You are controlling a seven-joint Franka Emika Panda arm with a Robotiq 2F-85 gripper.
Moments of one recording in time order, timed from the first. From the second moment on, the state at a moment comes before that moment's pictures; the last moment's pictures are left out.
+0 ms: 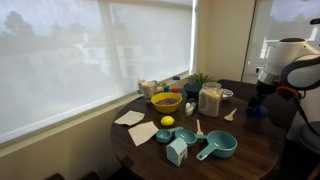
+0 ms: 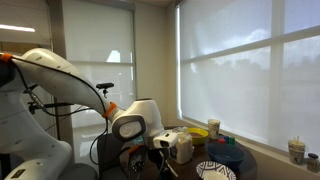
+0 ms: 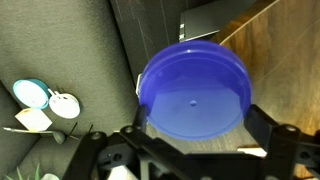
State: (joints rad) arm -0.25 -0.45 -0.07 -2.75 -0.23 2.54 0.04
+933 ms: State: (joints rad) arm -0.25 -0.47 -0.06 -2.74 -0.23 2.54 0.07
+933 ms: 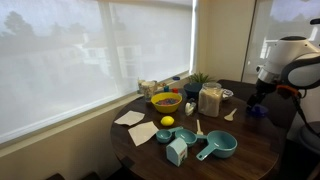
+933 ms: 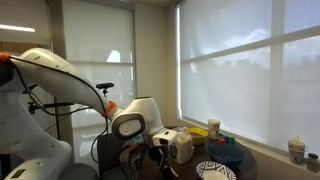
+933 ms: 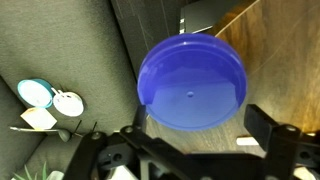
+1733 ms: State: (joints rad) arm -0.19 -0.59 -0.28 -2.66 0.00 2.27 -0.17
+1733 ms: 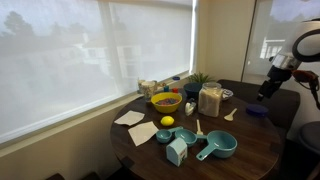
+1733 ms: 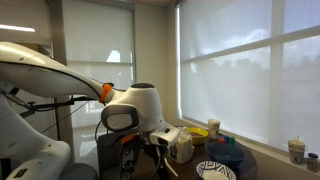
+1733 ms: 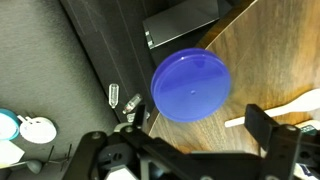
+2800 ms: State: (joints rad) arm -0.19 -0.46 -0.61 -2.52 0.27 1.91 -0.58
